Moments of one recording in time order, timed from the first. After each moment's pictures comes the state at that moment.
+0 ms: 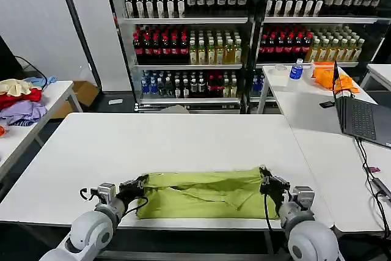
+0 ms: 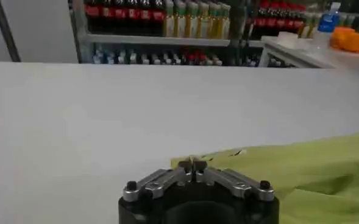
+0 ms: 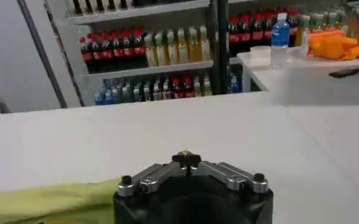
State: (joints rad) left arm 1.15 -0.93 -0.22 -1.84 -0.74 0.45 -0.21; right arm -1.34 1.17 0.43 2.16 0.61 -0.58 0.31
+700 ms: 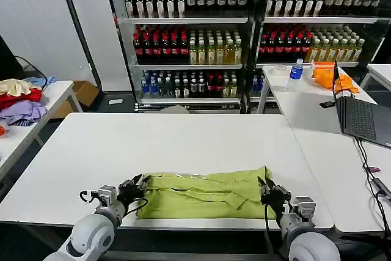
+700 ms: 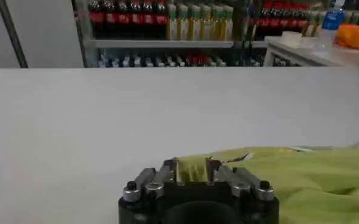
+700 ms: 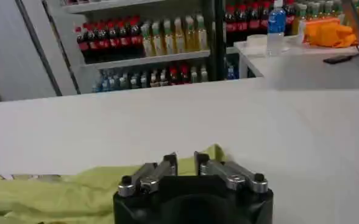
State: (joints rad) left arm 1.18 -0.95 -0.24 -1.87 -0.69 0.43 -0.22; right arm -1.40 1.19 0.45 2.18 0.53 -0.57 0.27
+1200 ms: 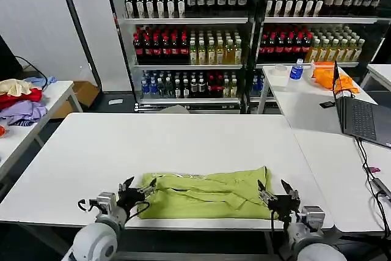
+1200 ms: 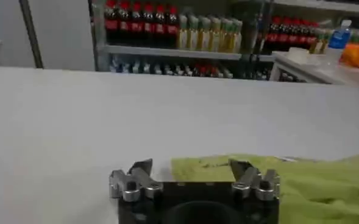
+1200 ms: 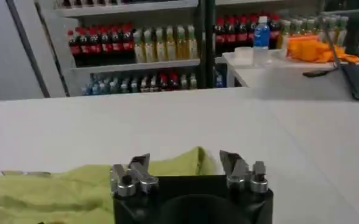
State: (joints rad) left arm 1.27 -1.06 -0.27 -1.94 -0.67 0.43 -0.29; right arm -1.52 1.22 0.52 2.25 0.46 -0.55 0.26
